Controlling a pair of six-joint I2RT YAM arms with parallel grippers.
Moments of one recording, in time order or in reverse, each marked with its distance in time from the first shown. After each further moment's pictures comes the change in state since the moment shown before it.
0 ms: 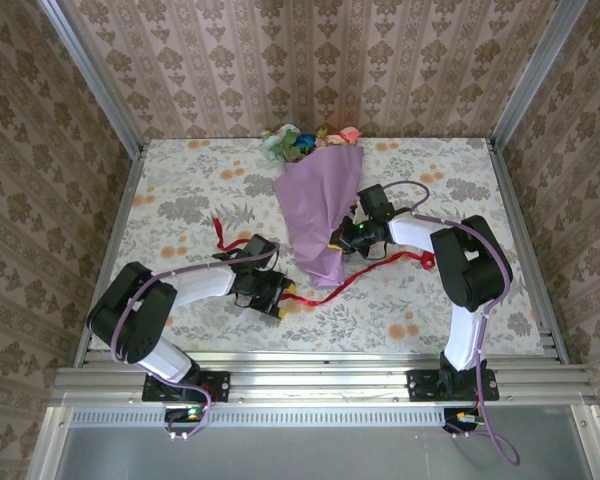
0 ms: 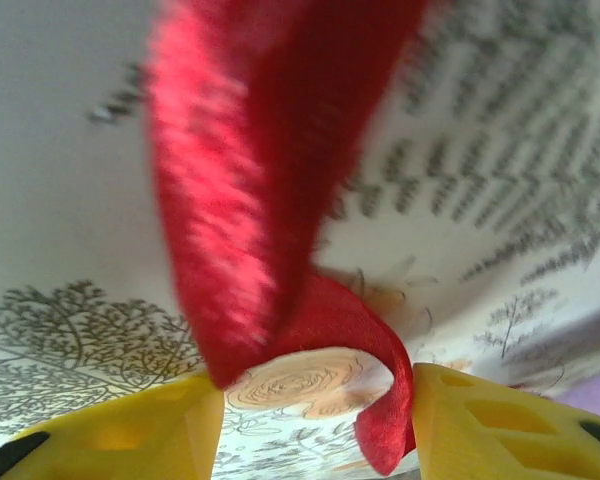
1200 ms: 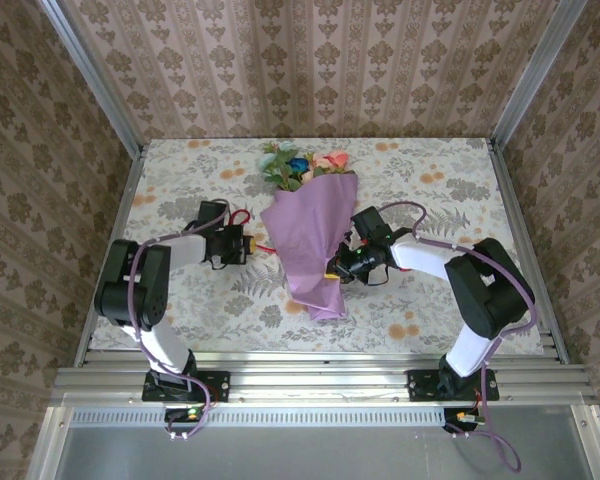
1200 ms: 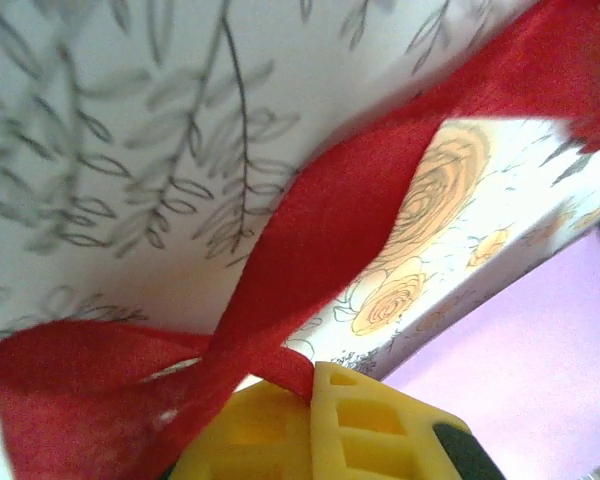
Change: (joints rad) left arm 0.443 0.151 0.122 0.251 -0.050 0.170; right arm 0.126 -0.200 -0.204 -0.064 -0.023 0.086
